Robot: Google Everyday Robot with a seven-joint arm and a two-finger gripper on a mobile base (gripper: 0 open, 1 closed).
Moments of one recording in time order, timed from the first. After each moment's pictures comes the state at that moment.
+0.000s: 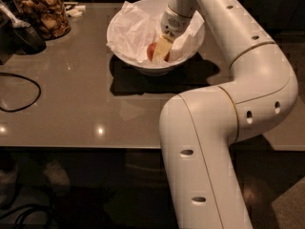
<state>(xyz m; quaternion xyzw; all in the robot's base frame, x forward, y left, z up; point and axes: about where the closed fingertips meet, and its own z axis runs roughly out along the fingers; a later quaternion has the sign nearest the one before) 0.733 -0.043 0.858 -0.58 0.80 0.13 0.13</state>
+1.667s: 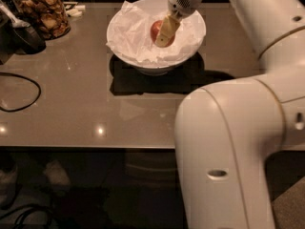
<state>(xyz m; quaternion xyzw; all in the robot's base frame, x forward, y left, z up) 0.721 -0.053 0.931 -0.57 0.79 0.10 0.21</state>
